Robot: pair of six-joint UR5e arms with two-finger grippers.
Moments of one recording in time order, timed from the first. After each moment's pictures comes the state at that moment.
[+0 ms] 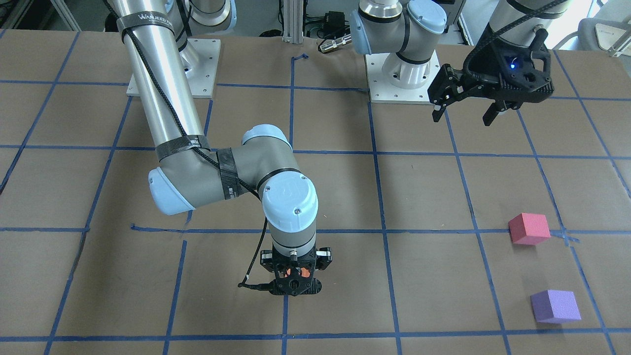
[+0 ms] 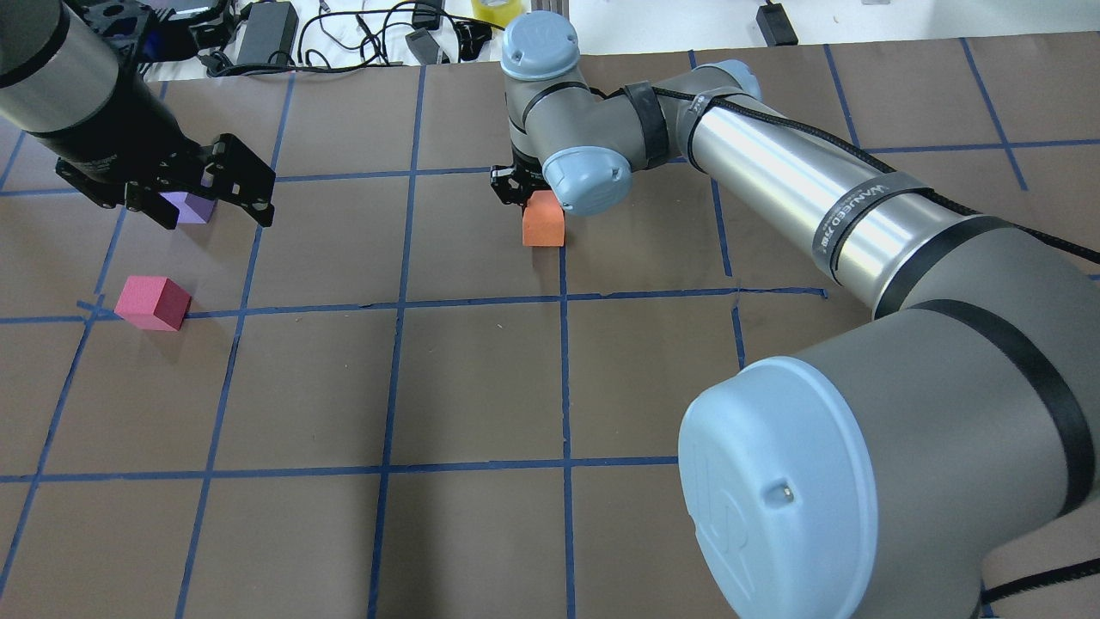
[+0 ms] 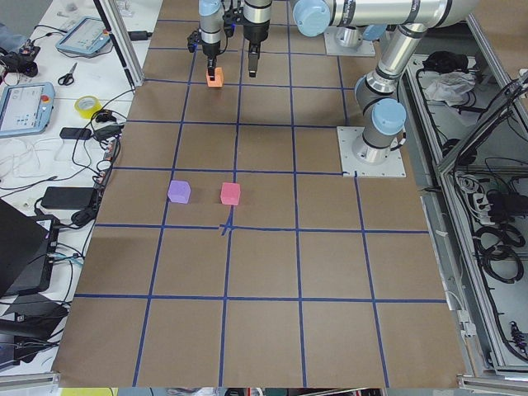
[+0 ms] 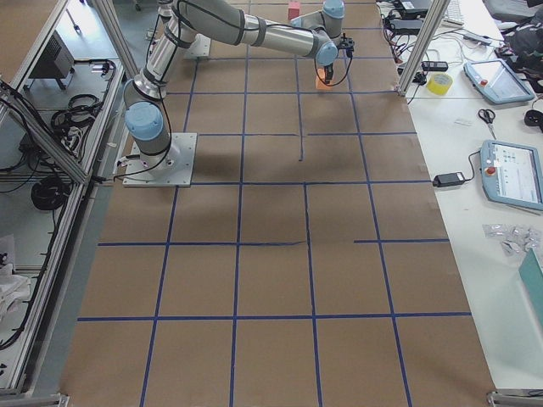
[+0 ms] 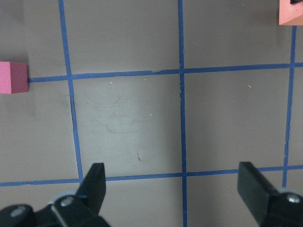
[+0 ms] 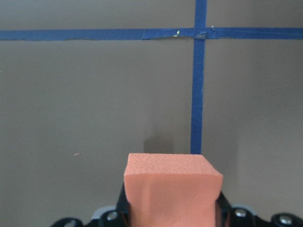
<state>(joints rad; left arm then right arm) -1.43 -1.47 -1.65 -1.53 1.54 0.17 1.93 -0.84 1.27 -2.09 -1.55 0.34</state>
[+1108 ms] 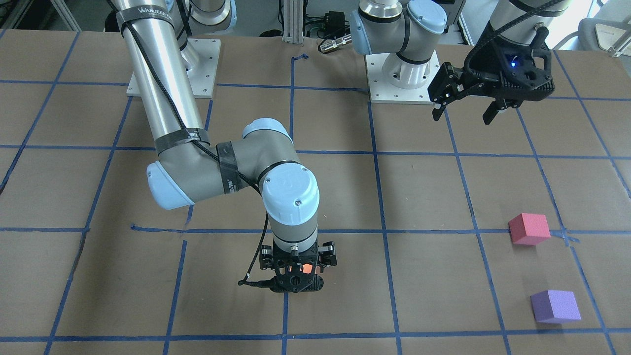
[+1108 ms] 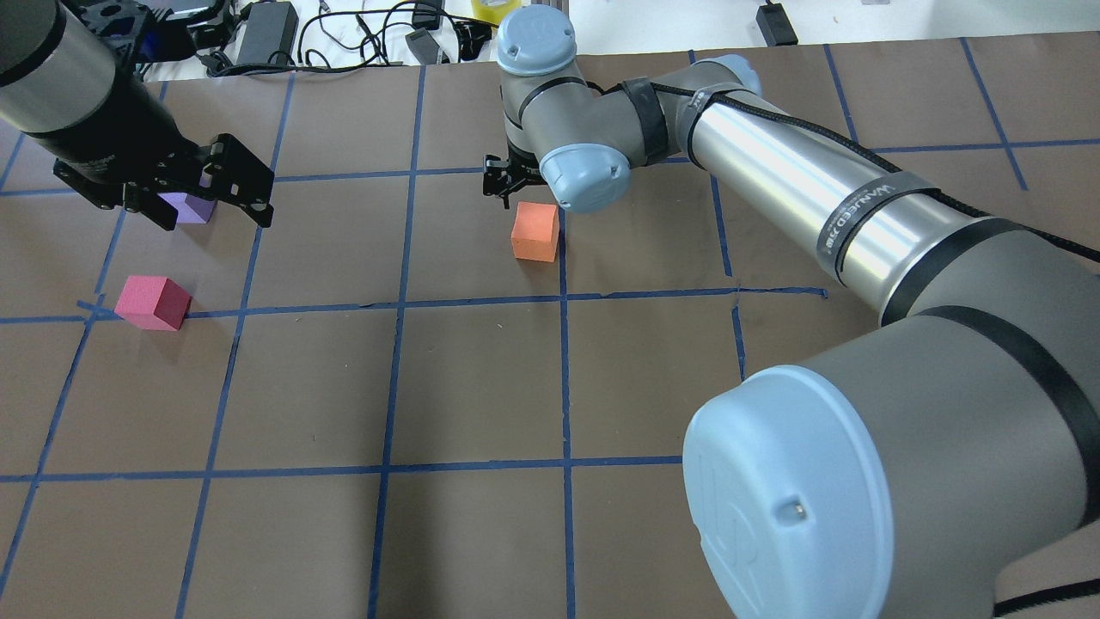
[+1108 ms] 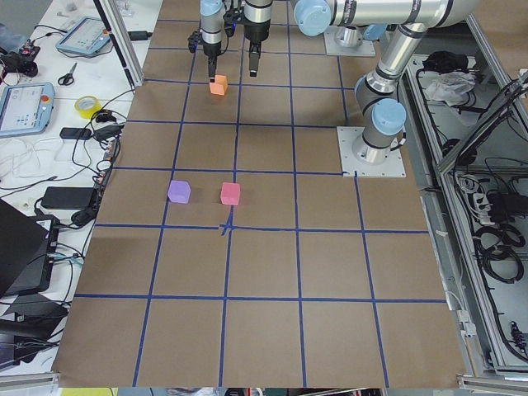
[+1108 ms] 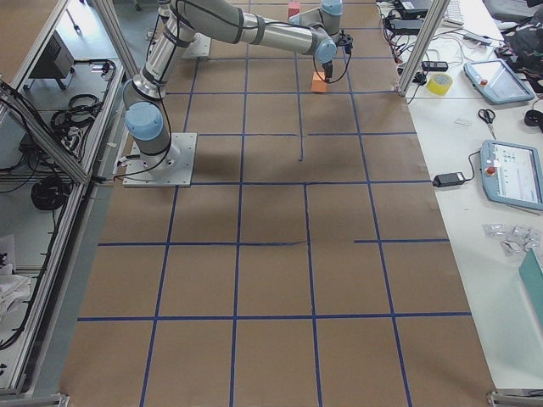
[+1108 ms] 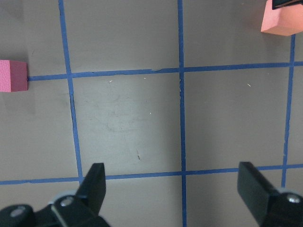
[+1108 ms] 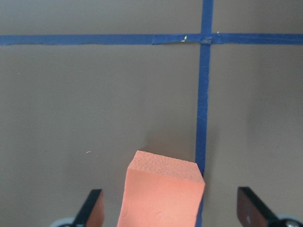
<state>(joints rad) -1.42 -1.46 -1.65 -1.54 1.53 0.17 1.92 -0.88 1.27 -2.09 -1.55 0.33</state>
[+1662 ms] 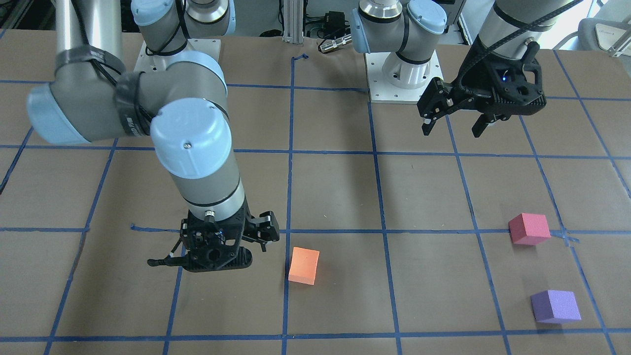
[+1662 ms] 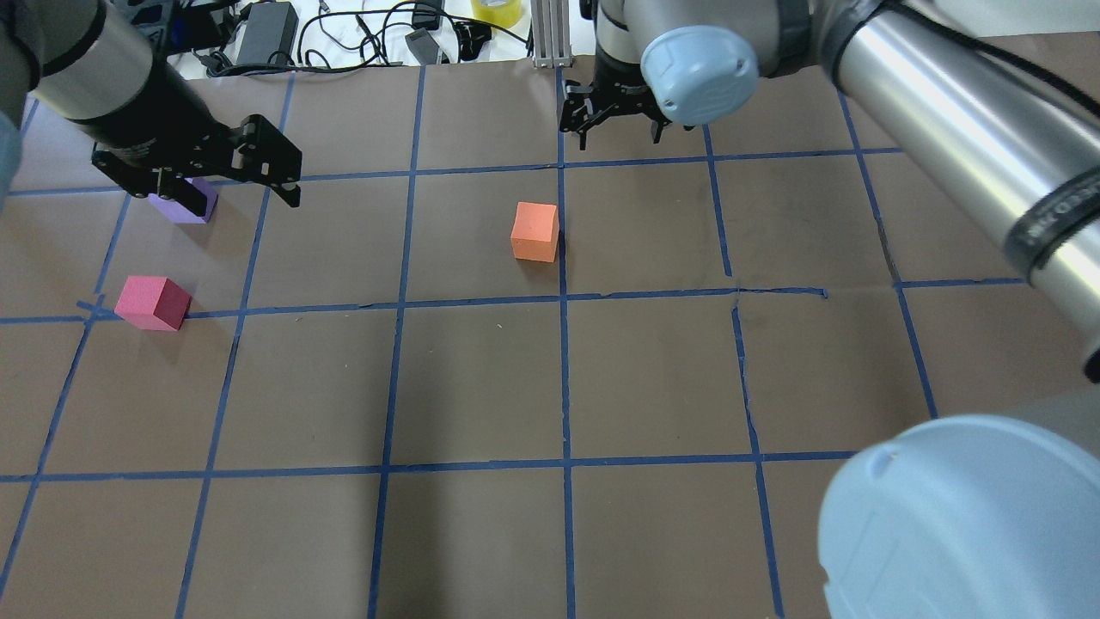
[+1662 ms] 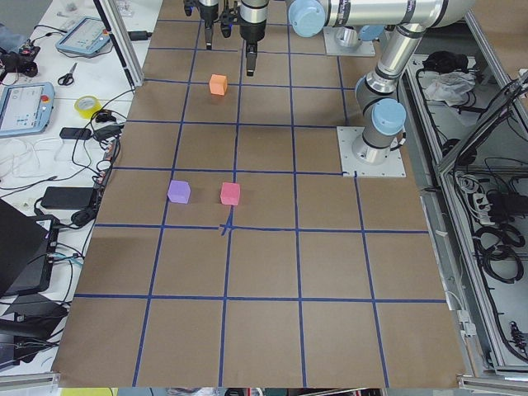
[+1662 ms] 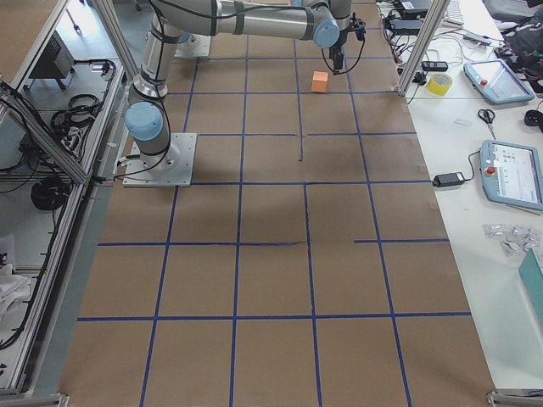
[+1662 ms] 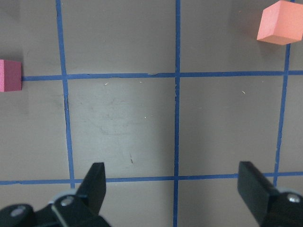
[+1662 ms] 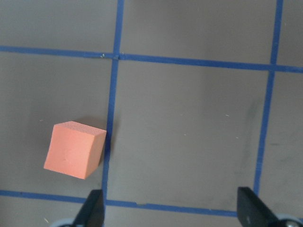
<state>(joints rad) -1.49 -1.53 -1.63 -1.43 1.51 0.03 1.77 -1.12 1.29 -1.83 -1.55 0.10</state>
